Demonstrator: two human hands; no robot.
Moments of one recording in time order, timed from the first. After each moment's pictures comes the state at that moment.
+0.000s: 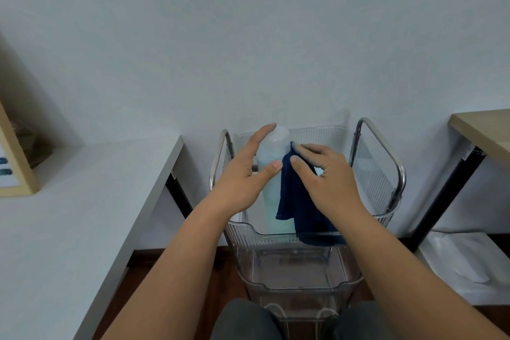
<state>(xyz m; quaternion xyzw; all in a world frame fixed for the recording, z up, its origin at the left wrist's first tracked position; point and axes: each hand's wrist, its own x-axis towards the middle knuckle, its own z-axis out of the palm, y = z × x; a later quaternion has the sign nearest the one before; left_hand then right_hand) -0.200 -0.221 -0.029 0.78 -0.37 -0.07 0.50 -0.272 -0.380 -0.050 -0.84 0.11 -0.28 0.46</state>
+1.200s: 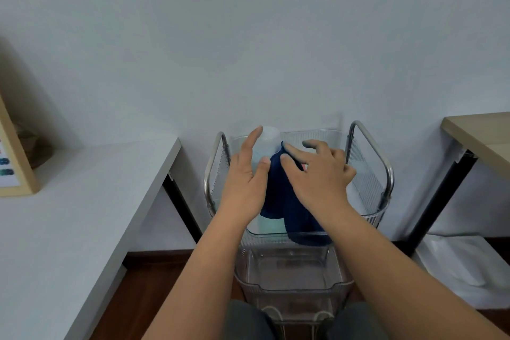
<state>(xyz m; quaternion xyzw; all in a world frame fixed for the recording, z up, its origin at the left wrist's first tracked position) -0.217 -0.245 -0.049 0.80 -0.27 0.04 0.53 -0.266 -0.376 -0.048 -0.90 0.21 -0.27 0.28</state>
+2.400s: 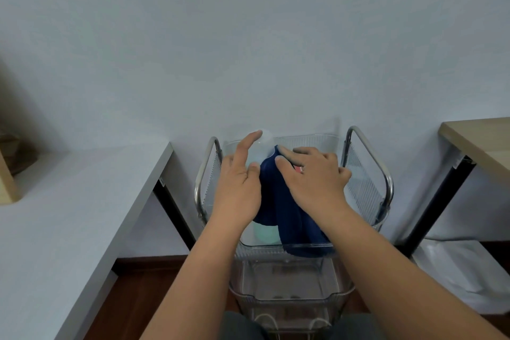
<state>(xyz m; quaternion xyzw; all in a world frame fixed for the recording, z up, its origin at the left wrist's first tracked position) -0.209 -0.255 -0.040 0.83 -0.22 0.06 0.51 -0.250 -0.387 -0.043 -0.90 0.20 -0.24 0.30</state>
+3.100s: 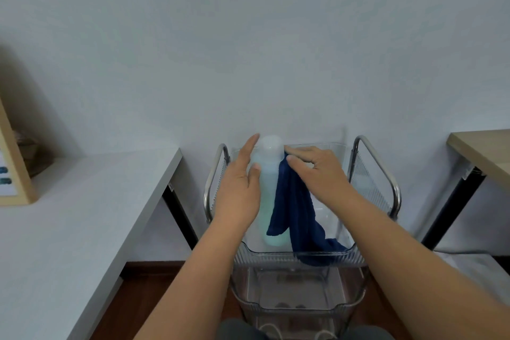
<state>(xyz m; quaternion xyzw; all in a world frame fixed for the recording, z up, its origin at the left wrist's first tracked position) -0.203 -0.246 -0.037 0.83 -0.22 0.08 0.51 -0.229 -0.414 -0.038 -0.85 0.07 -0.21 0.48</state>
